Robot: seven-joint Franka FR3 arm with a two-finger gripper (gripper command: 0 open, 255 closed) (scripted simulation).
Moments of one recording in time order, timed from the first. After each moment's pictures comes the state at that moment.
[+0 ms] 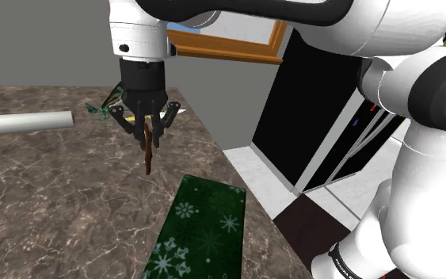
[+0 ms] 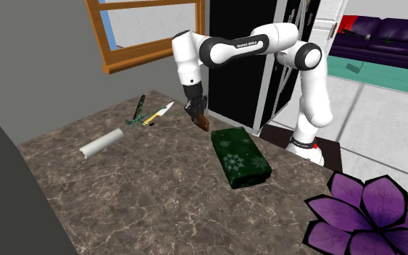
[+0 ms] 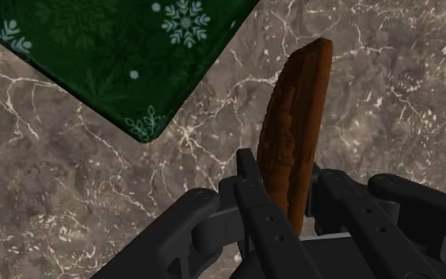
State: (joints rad) arm 0.33 0.34 0.41 -1.36 0.03 1.52 0.88
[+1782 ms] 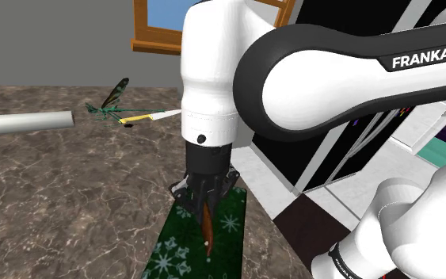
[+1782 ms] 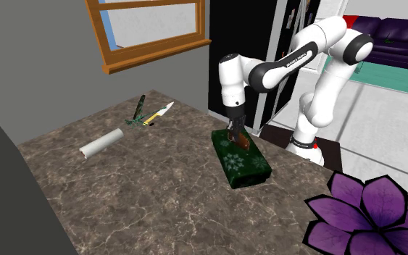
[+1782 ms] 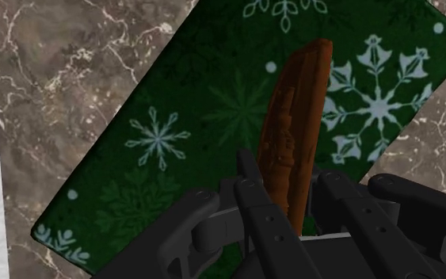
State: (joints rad) arm 0.33 -0.18 0.46 -2.13 0.26 1.82 0.86
